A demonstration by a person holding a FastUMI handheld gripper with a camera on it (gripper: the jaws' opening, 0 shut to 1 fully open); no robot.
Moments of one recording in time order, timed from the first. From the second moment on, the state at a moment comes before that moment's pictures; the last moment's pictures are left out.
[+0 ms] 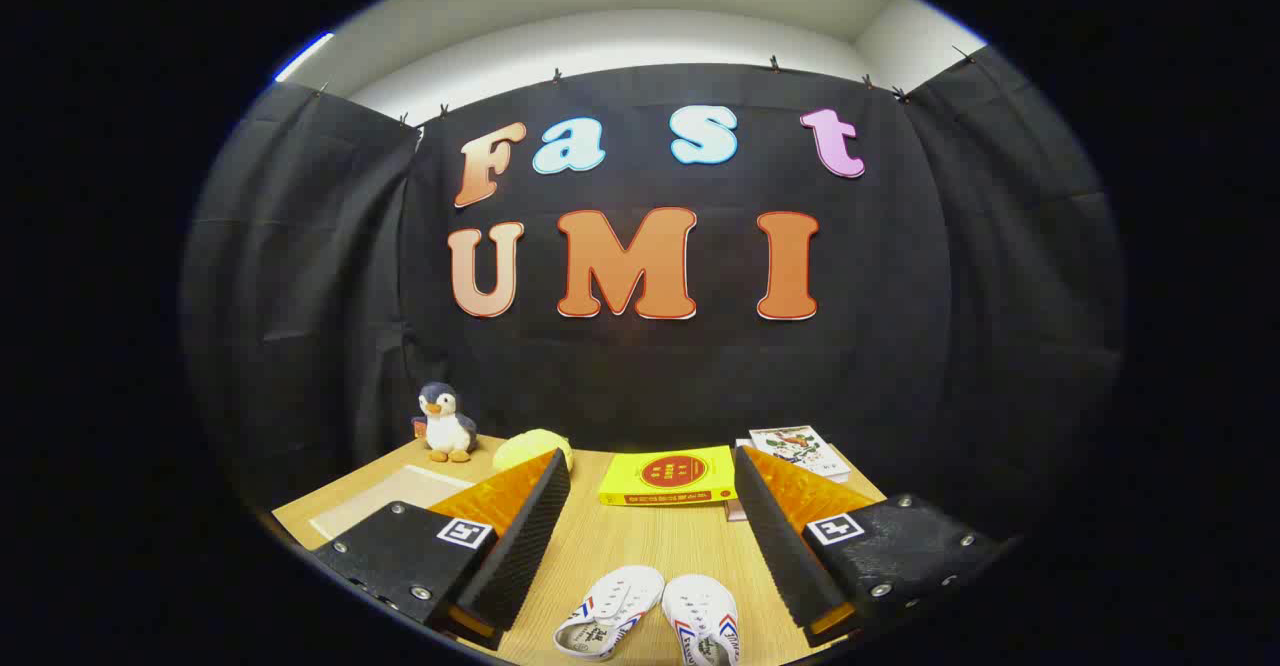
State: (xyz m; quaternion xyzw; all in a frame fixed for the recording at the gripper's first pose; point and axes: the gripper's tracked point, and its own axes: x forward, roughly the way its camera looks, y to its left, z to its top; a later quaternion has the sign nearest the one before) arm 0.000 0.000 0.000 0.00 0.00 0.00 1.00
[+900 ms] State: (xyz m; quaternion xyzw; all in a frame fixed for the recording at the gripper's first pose) arm 0.008 0.018 -0.046 0.01 0.05 0.05 1.00
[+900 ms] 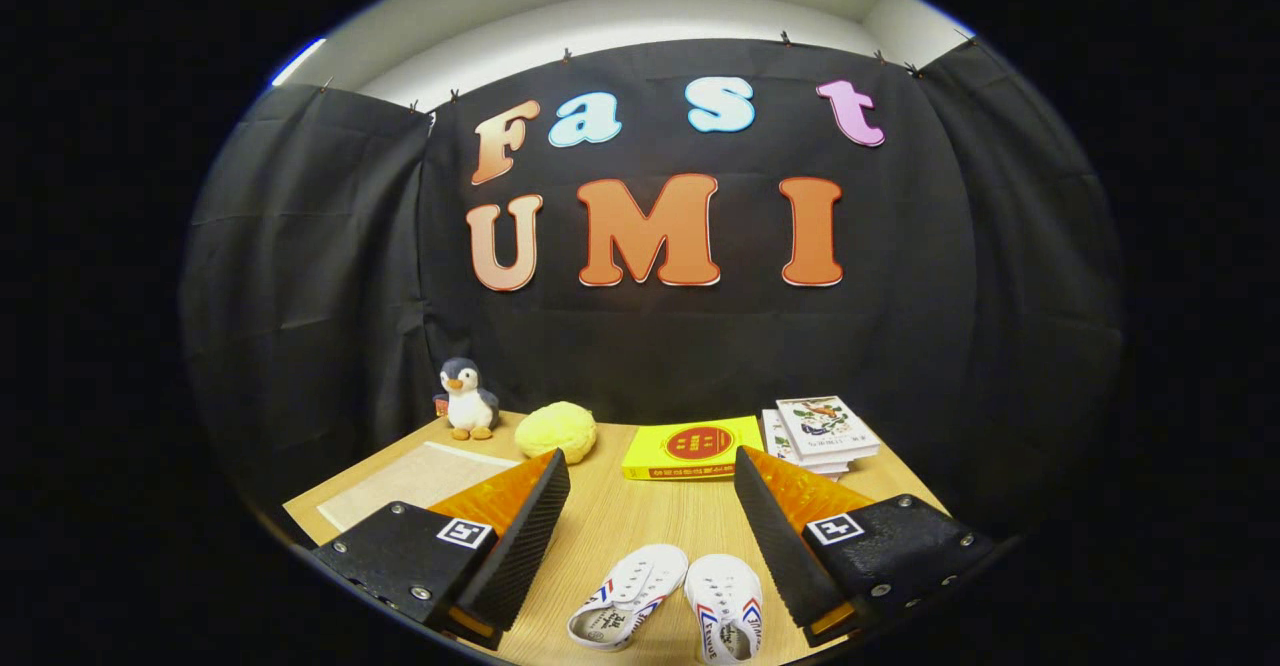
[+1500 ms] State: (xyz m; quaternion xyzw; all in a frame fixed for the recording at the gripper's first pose) arm 0.024 0.076 -0.147 0.14 0.20 0.18 0.95
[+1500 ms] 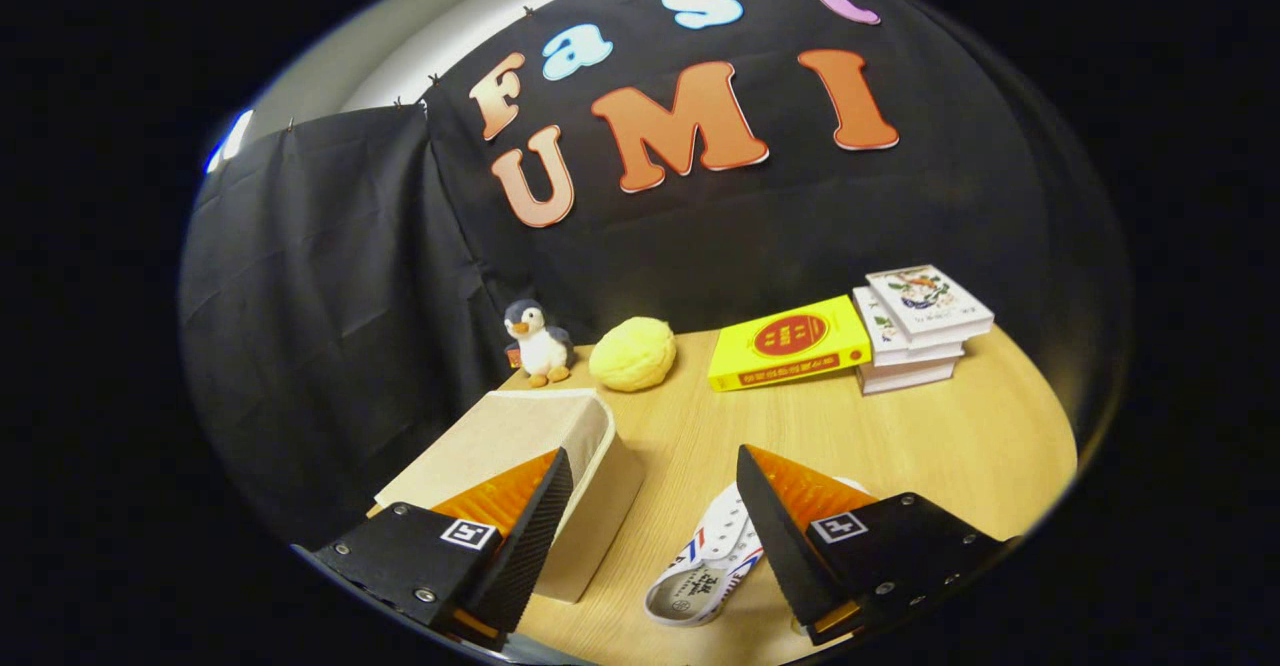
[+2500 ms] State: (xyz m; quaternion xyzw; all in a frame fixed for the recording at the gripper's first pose) arm 0.021 0.184 -0.220 0.47 0.38 0.36 0.71
